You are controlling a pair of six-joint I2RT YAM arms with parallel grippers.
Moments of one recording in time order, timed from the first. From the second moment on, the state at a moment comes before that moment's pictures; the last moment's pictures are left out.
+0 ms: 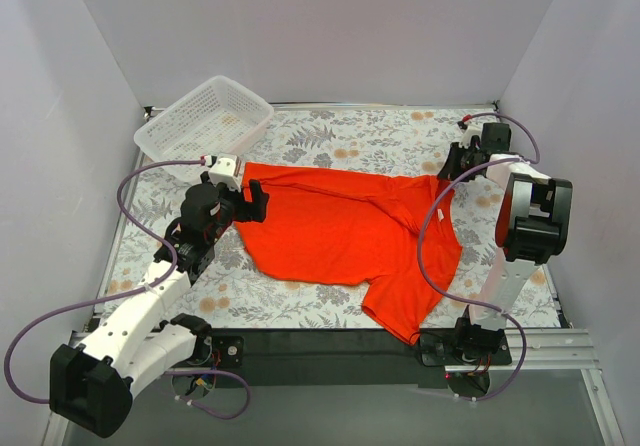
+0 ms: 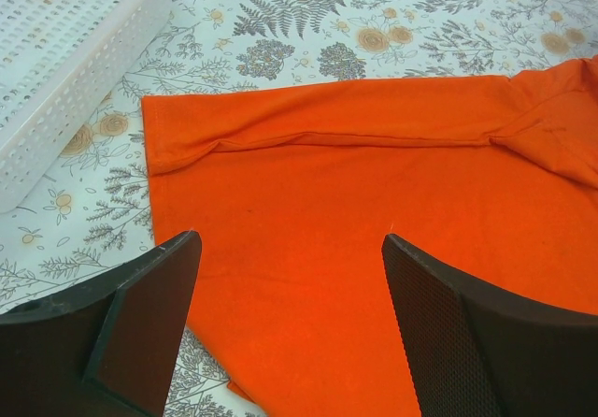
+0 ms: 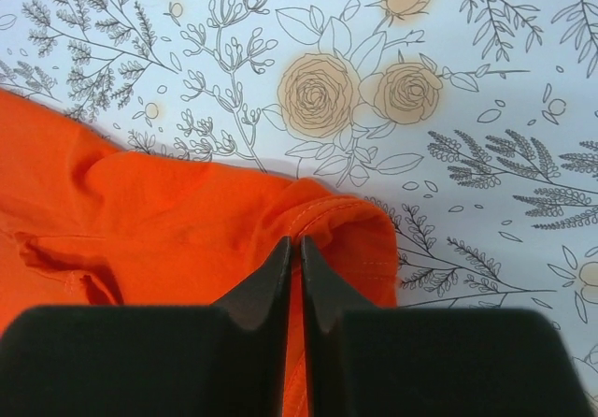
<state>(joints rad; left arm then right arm) -0.40 0.91 0.63 0.00 -0.04 -0.15 -0.15 1.94 1.29 -0.26 -0.49 -0.04</state>
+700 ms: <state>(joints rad) -0.40 0.92 0.63 0.00 -0.03 -0.15 -0.20 1.94 1.26 -0.27 -0.42 -0.04</state>
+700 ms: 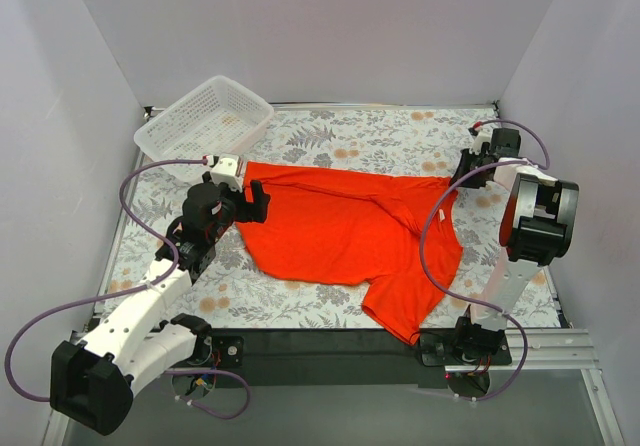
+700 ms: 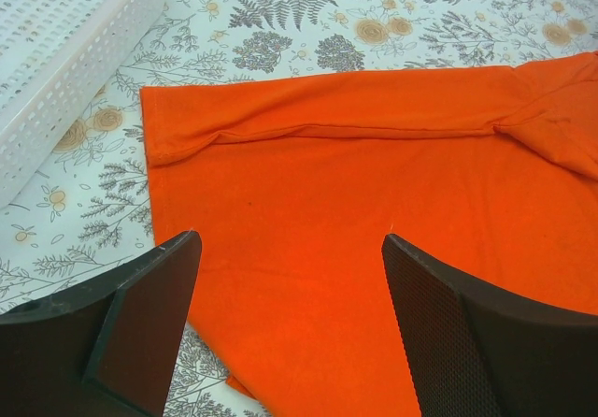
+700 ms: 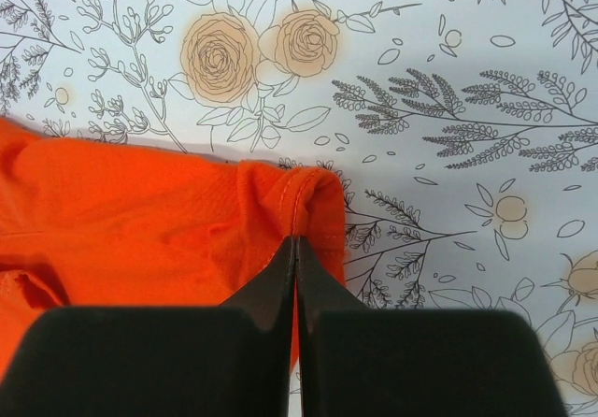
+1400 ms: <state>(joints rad) -0.40 0.94 0.63 -0.01 -0.02 -0.15 -0.12 1.69 1.18 -0.31 -0.72 -0.47</state>
